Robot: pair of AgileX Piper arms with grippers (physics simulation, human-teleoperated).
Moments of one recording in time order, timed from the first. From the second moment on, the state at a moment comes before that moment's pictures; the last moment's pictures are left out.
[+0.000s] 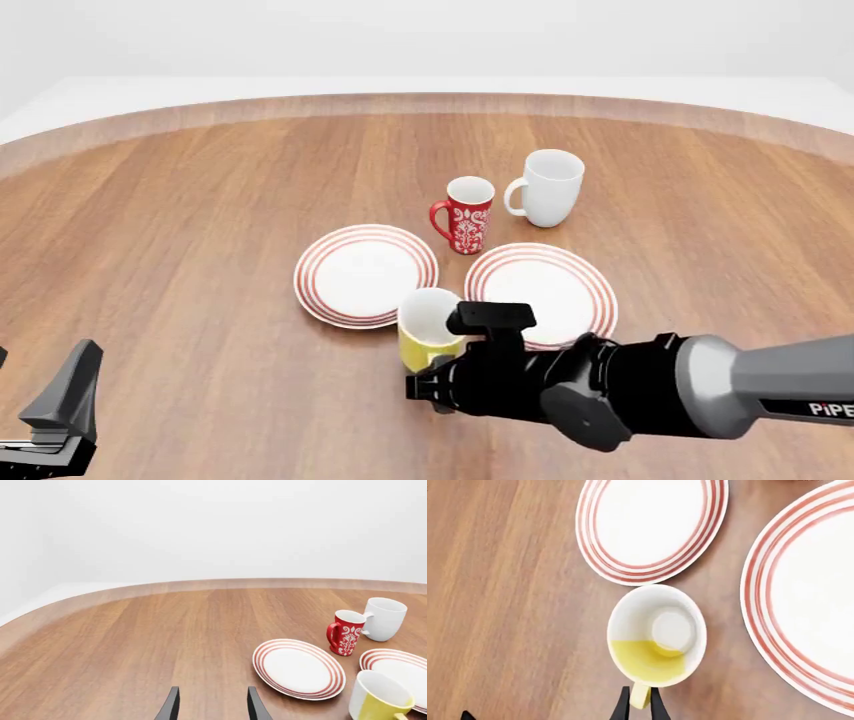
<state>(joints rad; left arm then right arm) 0.00 0.00 0.00 0.00 0.00 0.85 1.65 -0.68 -0.09 0.66</state>
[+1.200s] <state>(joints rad) 0.00 0.00 0.00 0.00 0.00 0.65 1.46 -0.75 0.18 0.38</state>
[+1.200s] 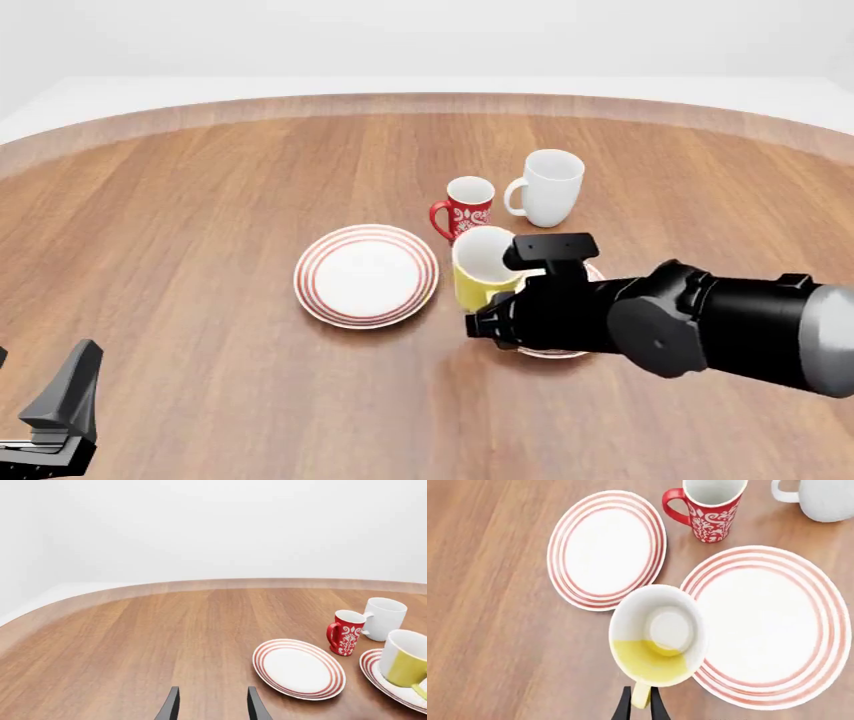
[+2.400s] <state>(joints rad) 0.00 0.00 0.00 0.00 0.00 0.43 1.53 -0.67 0.01 0.27</state>
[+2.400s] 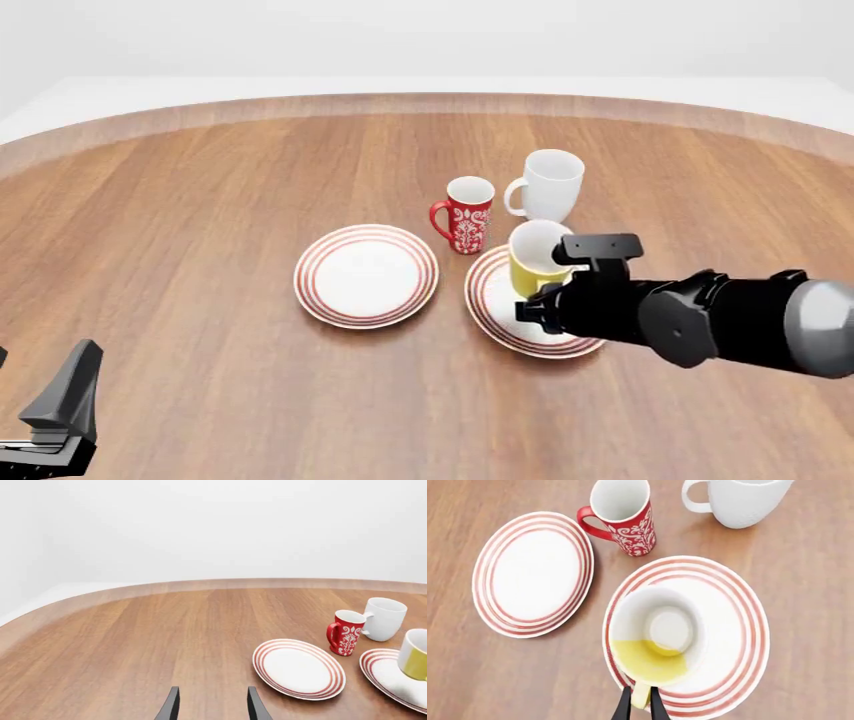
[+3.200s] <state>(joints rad) 0.00 0.00 0.00 0.00 0.00 0.40 1.59 -0.67 -0.06 0.27</state>
